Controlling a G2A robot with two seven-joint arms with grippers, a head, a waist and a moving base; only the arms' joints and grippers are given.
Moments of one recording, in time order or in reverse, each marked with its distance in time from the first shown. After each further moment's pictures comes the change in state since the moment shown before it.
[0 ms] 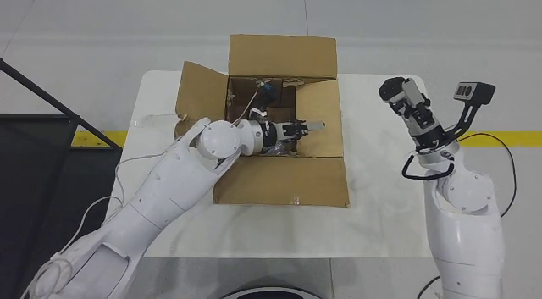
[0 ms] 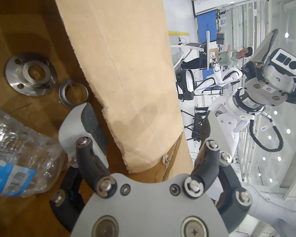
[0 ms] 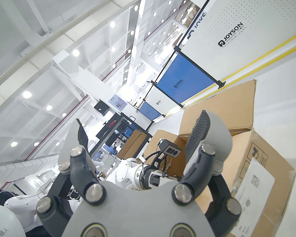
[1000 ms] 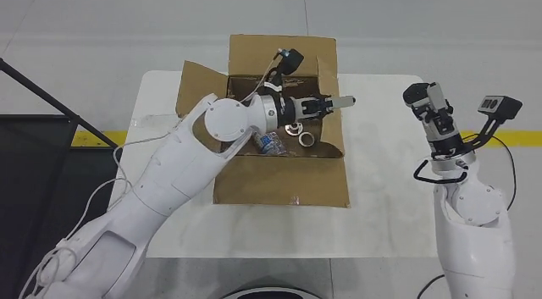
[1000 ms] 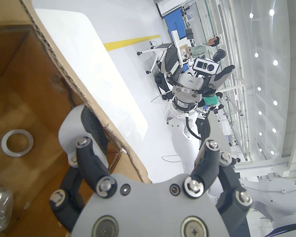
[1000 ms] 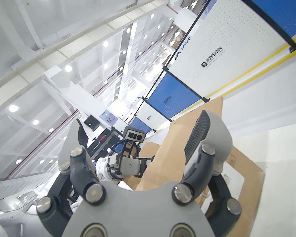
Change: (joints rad) left arm -0.105 -0.057 -0.019 -0.088 -0.038 -0.077 0.001; right arm -0.080 0.026 0.076 -0.021 -0.054 -0.017 -0.155
